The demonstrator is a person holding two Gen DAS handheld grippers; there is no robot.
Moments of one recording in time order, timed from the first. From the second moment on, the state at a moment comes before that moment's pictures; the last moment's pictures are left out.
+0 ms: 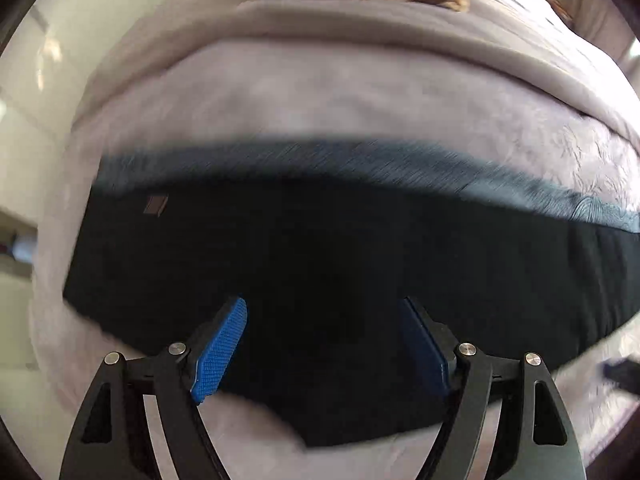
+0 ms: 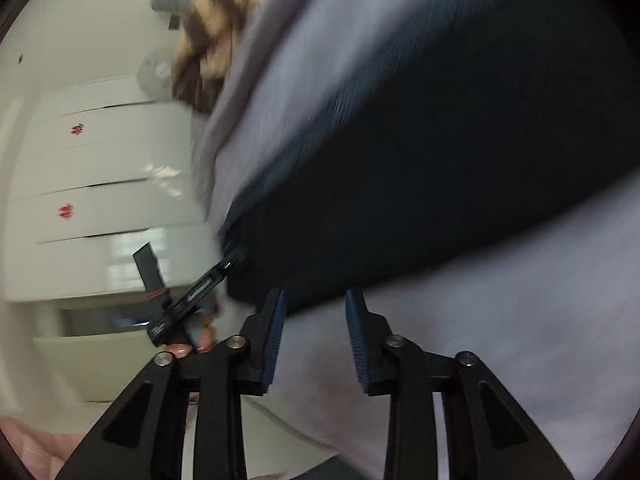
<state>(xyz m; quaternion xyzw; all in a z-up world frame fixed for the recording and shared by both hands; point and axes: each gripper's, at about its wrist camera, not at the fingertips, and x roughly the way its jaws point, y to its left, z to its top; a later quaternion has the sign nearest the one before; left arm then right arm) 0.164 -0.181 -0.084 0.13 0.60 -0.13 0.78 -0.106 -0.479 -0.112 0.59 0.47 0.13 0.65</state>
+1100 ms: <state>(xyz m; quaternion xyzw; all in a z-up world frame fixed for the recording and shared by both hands) 0.102 -0.068 -0.082 0.03 0.62 -0.21 0.75 -0.039 -0.346 -0.074 0.41 0.55 0.08 0.72</state>
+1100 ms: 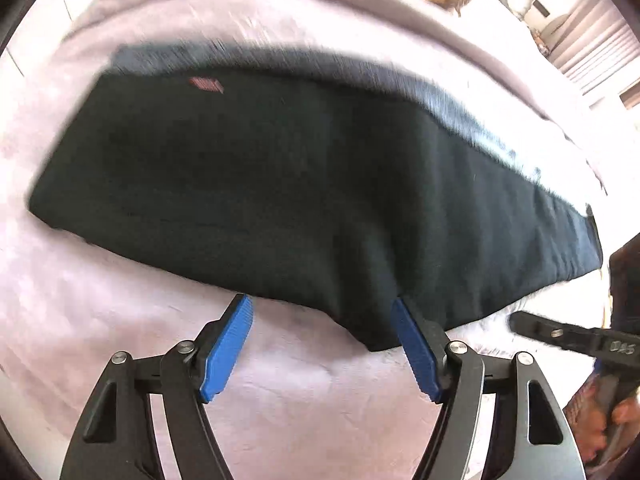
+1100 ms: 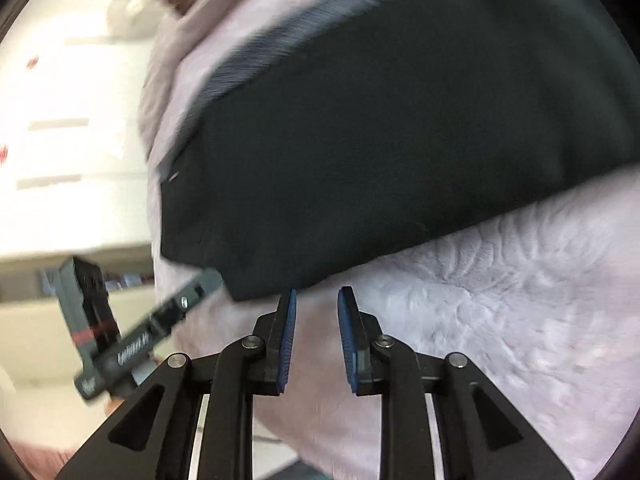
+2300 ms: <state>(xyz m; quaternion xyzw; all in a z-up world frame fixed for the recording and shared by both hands) 0.202 0.043 -0.115 0.04 0.55 -0.09 0.83 0.339 -0.061 -0.078 -0.06 0.61 0.33 0.72</state>
